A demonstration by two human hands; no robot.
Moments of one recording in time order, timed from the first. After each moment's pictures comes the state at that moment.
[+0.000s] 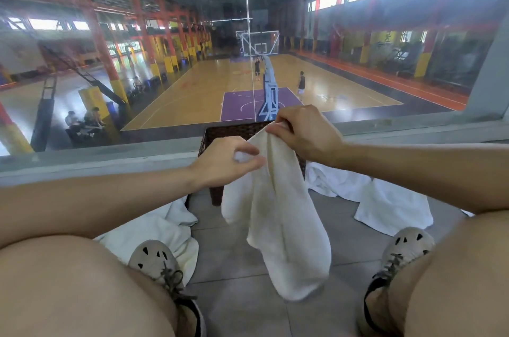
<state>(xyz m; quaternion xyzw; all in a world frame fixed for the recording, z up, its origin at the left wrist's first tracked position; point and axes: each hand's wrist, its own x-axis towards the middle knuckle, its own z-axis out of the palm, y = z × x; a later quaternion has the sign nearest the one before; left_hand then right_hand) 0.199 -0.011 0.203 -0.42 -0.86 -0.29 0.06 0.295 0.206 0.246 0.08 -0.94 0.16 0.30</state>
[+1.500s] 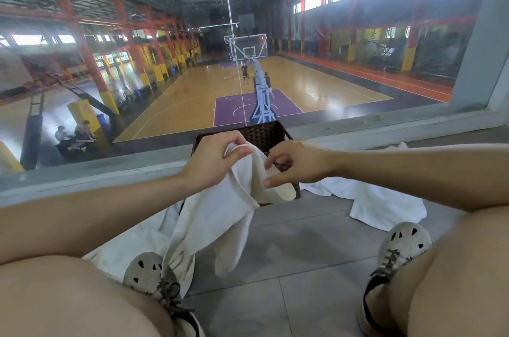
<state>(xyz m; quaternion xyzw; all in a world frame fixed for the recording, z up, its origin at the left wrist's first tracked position) 0.199 0.000 0.212 -0.48 -0.79 -0.36 0.13 0.304 0.230 0.213 0.07 -0.97 0.22 0.02</state>
